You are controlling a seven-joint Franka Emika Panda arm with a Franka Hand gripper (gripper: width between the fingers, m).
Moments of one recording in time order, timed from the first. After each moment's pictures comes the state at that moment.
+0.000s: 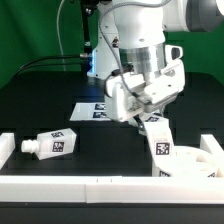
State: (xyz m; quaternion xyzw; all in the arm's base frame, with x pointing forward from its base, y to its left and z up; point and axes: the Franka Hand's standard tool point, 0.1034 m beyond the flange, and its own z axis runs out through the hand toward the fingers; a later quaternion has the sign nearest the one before) arm 0.446 0.062 0.016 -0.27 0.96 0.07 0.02
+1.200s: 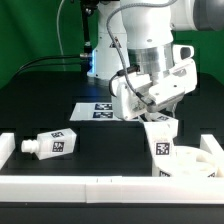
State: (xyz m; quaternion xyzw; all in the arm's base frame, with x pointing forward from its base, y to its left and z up) arm 0.439 0.078 0.016 -0.32 0.94 0.08 0.03
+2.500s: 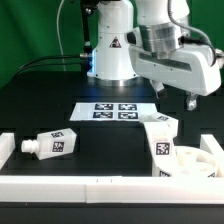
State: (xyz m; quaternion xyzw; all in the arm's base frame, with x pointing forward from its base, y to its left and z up) arm 0.462 0.100 0.068 -0.88 0.47 0.08 0.07
